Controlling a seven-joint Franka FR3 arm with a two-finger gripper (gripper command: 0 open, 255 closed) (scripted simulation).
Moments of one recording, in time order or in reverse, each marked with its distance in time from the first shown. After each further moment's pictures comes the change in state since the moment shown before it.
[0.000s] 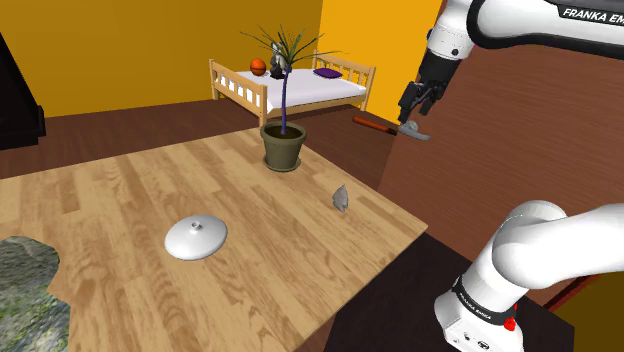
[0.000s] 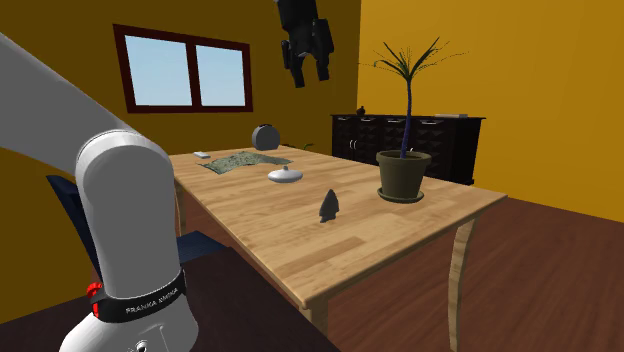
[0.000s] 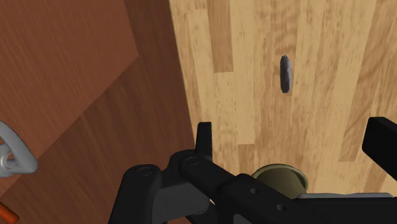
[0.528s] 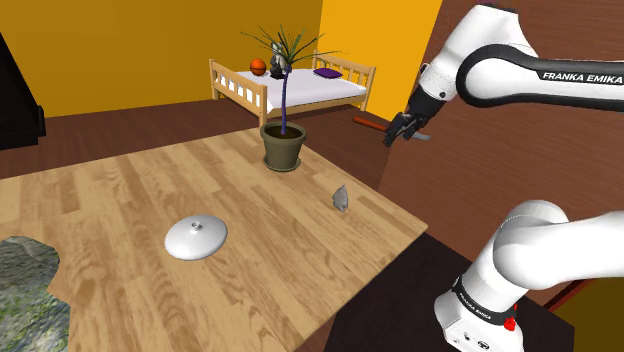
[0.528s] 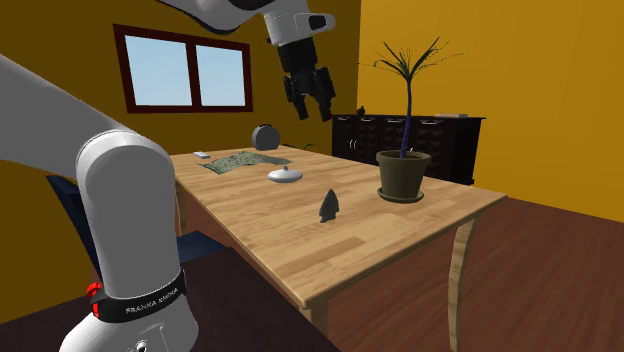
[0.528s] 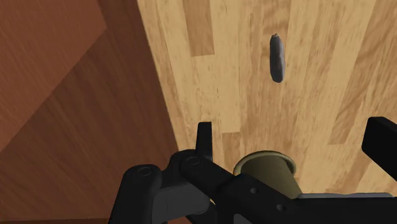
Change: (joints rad) arm 0.019 -0.115 -0.039 -0.313 0.036 0.352 0.004
